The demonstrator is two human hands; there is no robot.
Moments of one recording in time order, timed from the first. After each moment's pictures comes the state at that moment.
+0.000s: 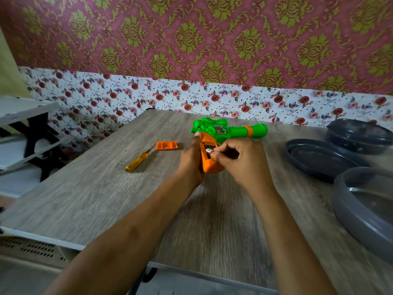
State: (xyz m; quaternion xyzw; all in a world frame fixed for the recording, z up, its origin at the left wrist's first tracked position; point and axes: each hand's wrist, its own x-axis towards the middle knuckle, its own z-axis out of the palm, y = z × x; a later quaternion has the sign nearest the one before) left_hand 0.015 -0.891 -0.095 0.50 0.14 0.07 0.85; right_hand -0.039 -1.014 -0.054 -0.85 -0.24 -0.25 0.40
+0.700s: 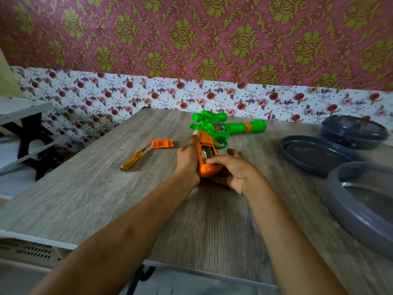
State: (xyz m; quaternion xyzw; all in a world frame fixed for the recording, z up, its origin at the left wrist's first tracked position) left_hand 0.000 -0.899 -0.086 0.46 0.16 0.07 0.87; right_hand -0.021 -1.003 -0.067 -0.62 0.06 0.16 0.77
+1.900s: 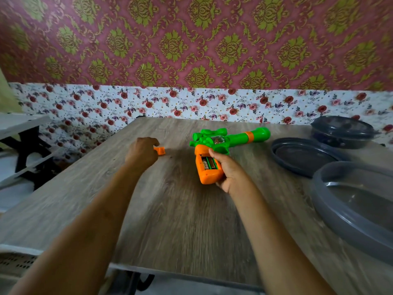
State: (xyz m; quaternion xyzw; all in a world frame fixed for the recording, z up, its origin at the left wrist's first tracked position) left_hand 0.022 -0.789 -0.076 0.97 0.10 0.15 0.14; right_hand 0.001 -1.006 -0.081 -0.58 0.09 0.16 0.79
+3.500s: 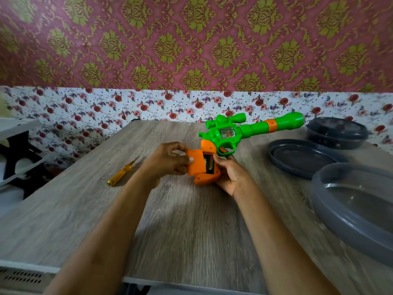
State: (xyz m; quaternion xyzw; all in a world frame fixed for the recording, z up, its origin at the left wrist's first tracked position) left_hand -0.022 -0.858 -0.052 0.82 -0.01 0.03 0.58; right_hand 0.009 -1.023 -0.084 -0.47 -0.04 0.14 0.87
